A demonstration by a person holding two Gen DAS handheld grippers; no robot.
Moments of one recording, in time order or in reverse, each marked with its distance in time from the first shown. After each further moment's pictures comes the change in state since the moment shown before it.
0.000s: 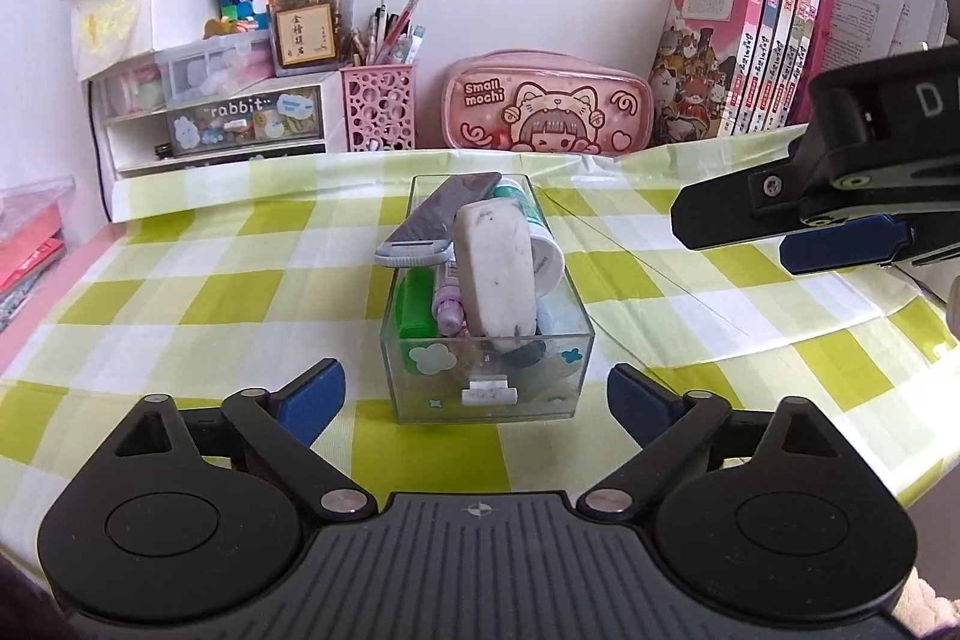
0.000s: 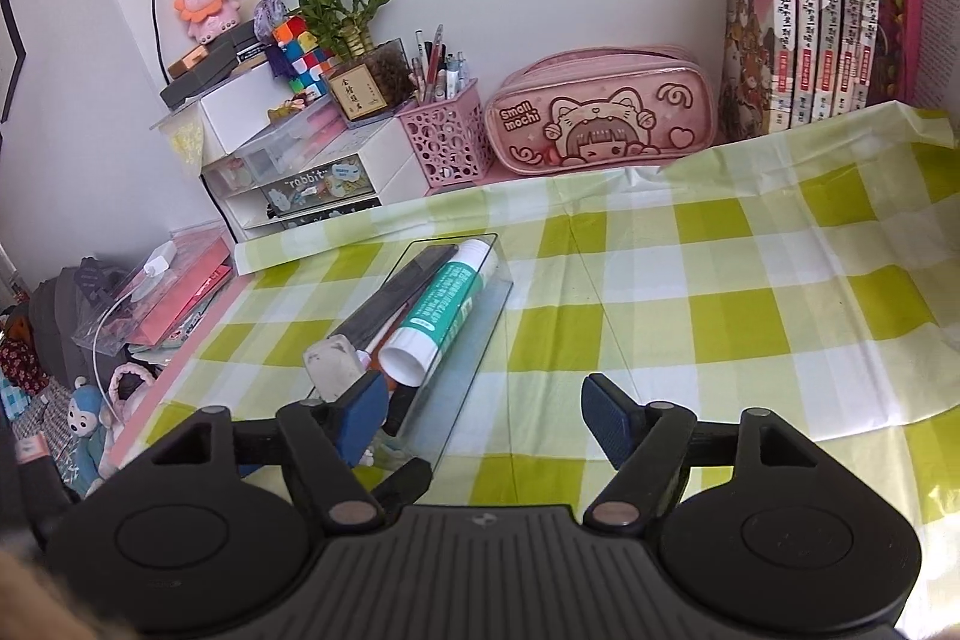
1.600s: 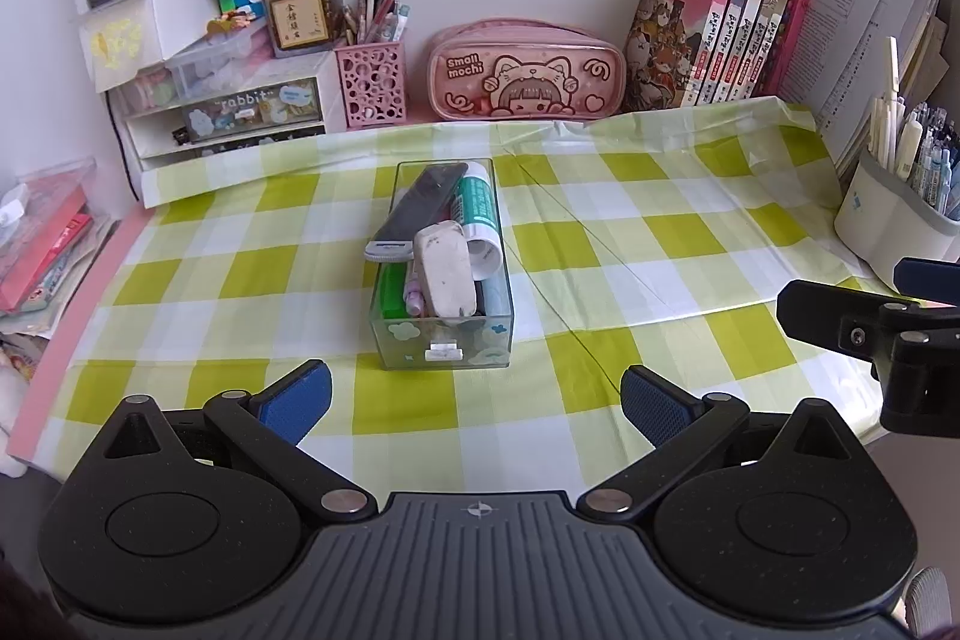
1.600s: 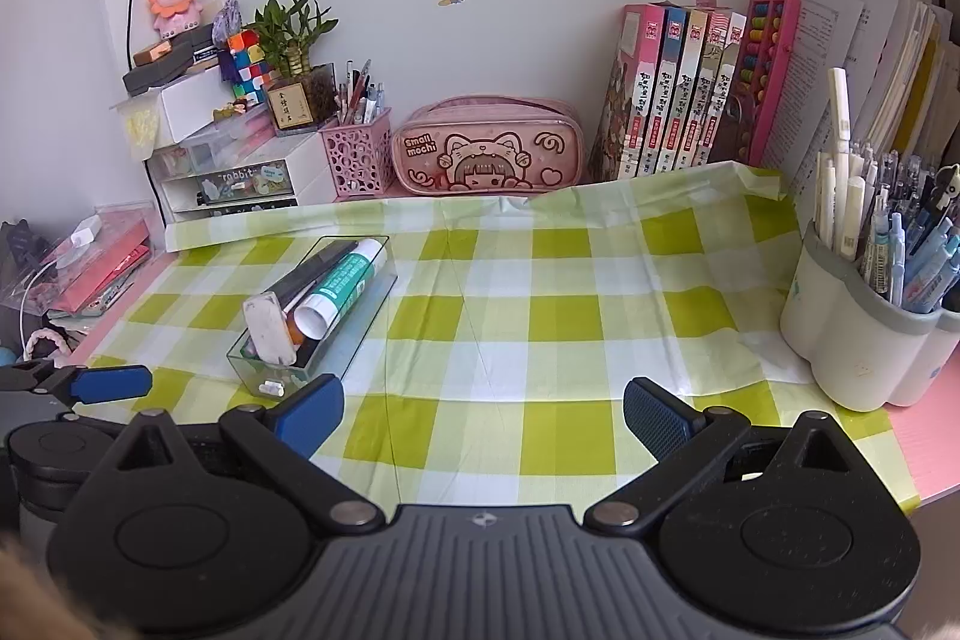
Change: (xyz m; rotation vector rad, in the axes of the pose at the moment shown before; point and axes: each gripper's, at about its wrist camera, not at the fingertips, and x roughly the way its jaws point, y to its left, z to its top) left arm -0.060 -0.024 0.040 0.006 0.185 0.019; right arm -0.087 0.003 -0.021 -0.098 -0.044 -0.233
